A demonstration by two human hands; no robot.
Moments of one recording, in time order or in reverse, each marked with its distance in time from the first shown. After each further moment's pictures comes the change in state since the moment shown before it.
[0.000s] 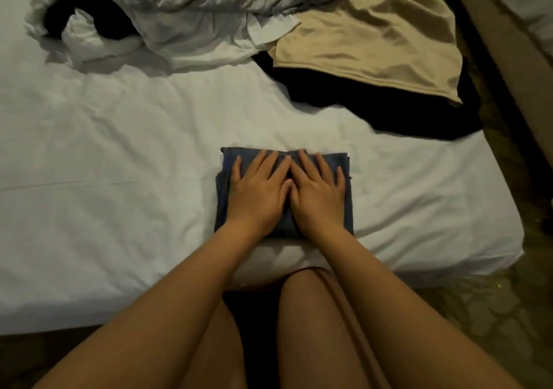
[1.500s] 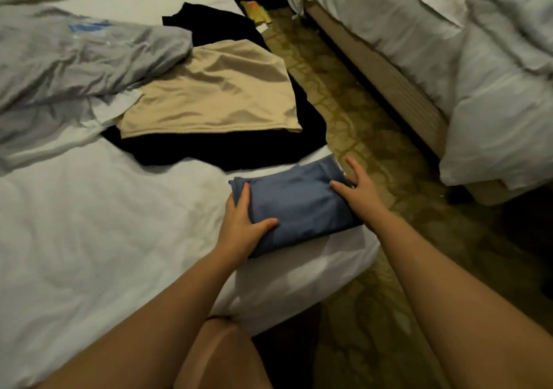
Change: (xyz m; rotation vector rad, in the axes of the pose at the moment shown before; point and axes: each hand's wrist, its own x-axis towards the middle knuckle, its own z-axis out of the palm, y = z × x) left_hand 0.058 0.197 0.051 -0.617 -0.280 -0.177; right_hand -0.035 0.314 -0.113 0.986 0.193 0.526
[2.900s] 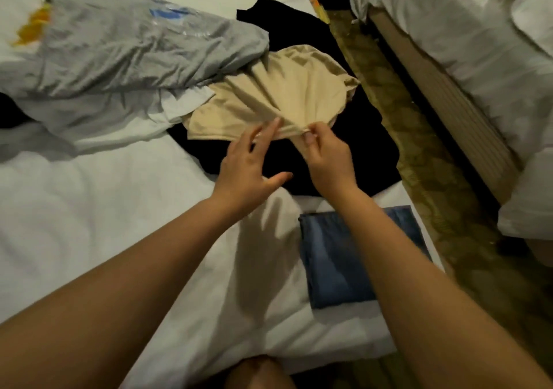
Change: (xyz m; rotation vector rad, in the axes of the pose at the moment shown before) left_hand 0.094 -0.015 -0.135 0.353 0.274 0.368; right_hand 0.043 -0.147 0.175 -0.392 0.032 -0.565
